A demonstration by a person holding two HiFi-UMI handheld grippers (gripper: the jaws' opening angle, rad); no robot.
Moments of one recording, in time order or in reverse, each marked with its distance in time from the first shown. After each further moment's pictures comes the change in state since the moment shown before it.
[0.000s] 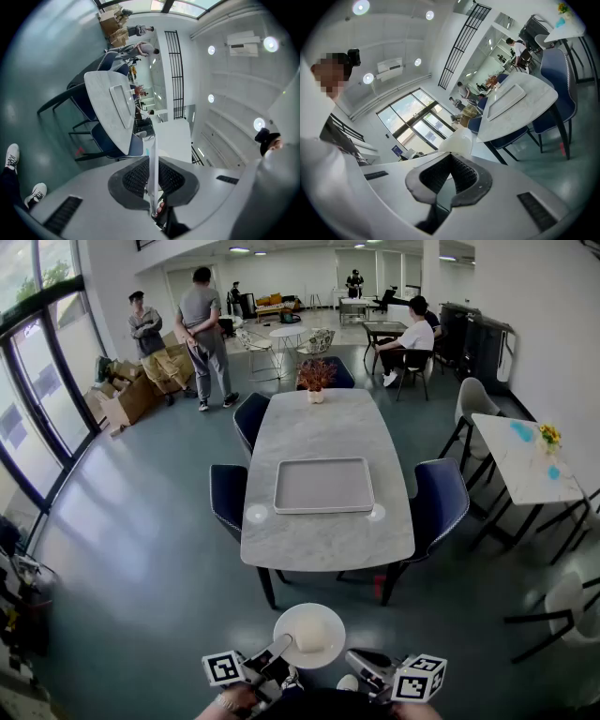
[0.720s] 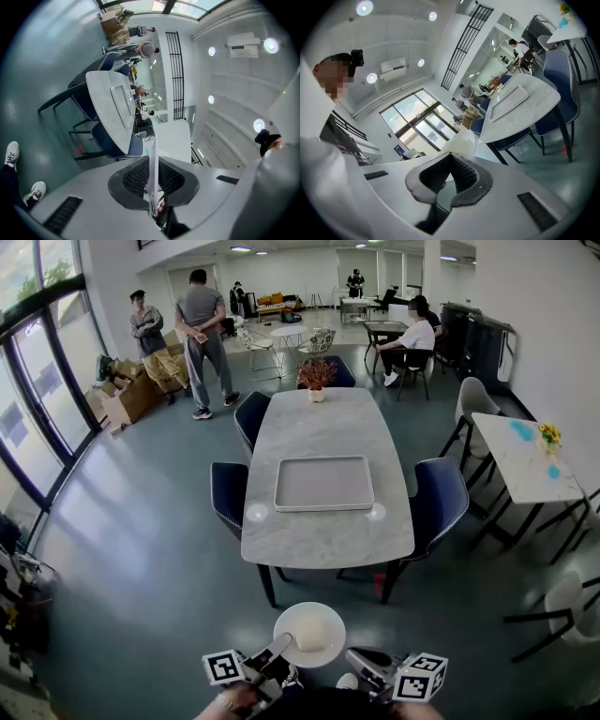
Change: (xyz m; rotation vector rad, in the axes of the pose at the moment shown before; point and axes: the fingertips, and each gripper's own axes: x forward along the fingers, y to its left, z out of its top) left arm -0.004 -0.001 -0.004 -0.002 -0.006 -0.009; right arm -0.002 0.010 0.001 -0.025 -0.010 0.026
